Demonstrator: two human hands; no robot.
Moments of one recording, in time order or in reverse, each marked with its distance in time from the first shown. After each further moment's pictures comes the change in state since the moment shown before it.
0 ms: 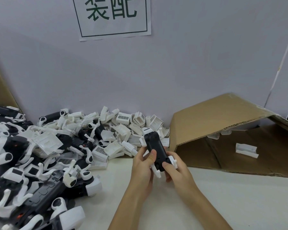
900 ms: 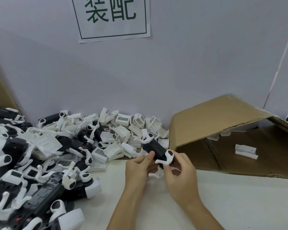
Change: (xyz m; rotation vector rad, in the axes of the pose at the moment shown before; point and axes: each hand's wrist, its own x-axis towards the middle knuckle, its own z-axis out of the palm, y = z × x) left_hand 0.002 0.001 -0.013 0.212 0.111 -0.037; right_hand -0.005 0.005 0.004 -0.261 0.309 -0.376
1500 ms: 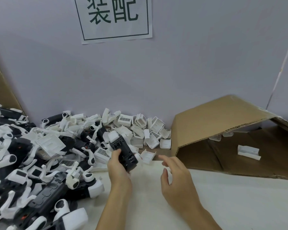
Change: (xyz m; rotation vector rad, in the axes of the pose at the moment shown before) left_hand 0.011 0.023 -0.027 -0.389 0.386 -0.020; right_hand -0.009 0.001 0.004 -0.391 -0.176 -0.191
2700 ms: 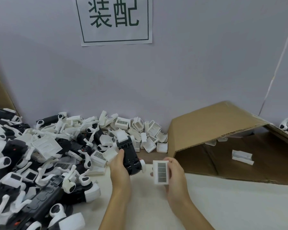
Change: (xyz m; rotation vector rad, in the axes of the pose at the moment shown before) left_hand -0.002 -0.008 -0.001 0.193 -0.109 0.135; right_hand 0.019 -0.013 0.007 0.974 0.102 0.766
